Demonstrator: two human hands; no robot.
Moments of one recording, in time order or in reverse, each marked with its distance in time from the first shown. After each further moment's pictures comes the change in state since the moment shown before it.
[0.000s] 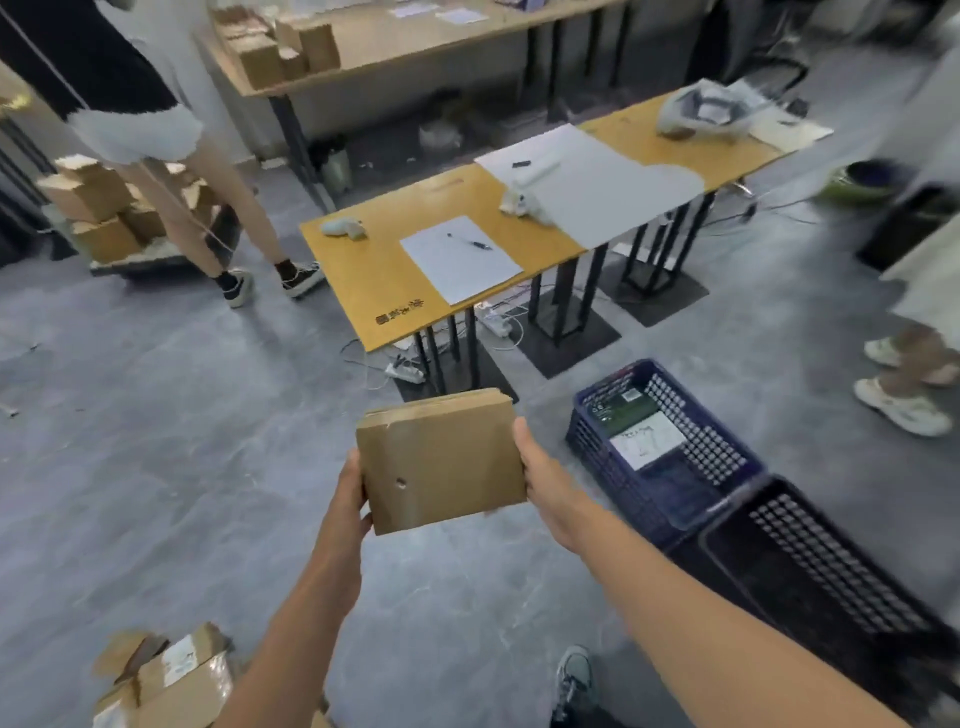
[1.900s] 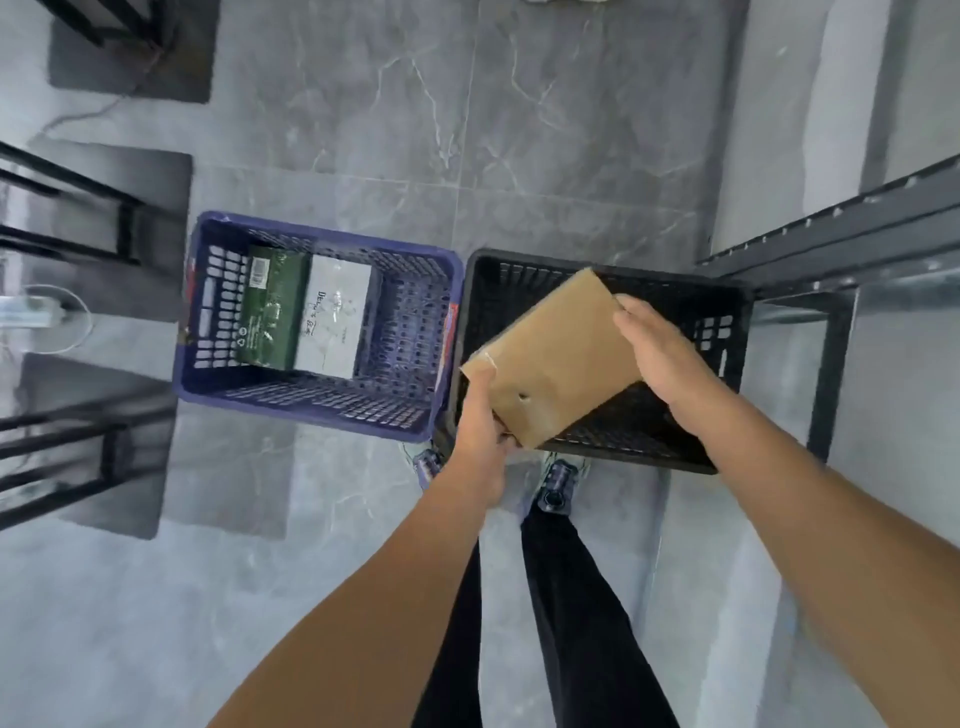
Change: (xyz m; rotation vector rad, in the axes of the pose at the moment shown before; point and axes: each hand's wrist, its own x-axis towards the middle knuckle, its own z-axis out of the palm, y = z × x) left_hand 0.143 -0.336 0.763 0.446 -0.457 -0.832; right_hand -0.001 0.325 -0.689 0.300 0.881 0.352
